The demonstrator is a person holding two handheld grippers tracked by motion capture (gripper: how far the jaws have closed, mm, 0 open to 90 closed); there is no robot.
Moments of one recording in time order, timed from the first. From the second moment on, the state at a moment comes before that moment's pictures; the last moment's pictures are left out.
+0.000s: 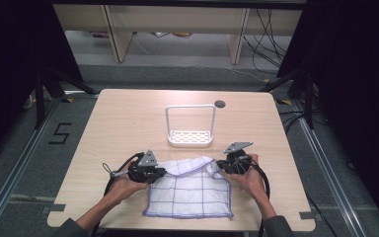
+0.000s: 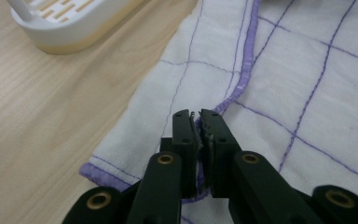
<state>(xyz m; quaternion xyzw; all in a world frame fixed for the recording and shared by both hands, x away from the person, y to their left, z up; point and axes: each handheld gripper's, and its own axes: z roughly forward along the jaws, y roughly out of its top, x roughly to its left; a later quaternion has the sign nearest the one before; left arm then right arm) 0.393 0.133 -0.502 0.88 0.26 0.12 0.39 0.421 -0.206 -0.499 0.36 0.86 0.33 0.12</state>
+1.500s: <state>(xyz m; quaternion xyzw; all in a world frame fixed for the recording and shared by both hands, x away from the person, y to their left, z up) 0.369 0.166 -0.454 0.84 0.26 0.14 0.46 0.388 -0.219 -0.416 0.32 0.86 0.34 0.19</state>
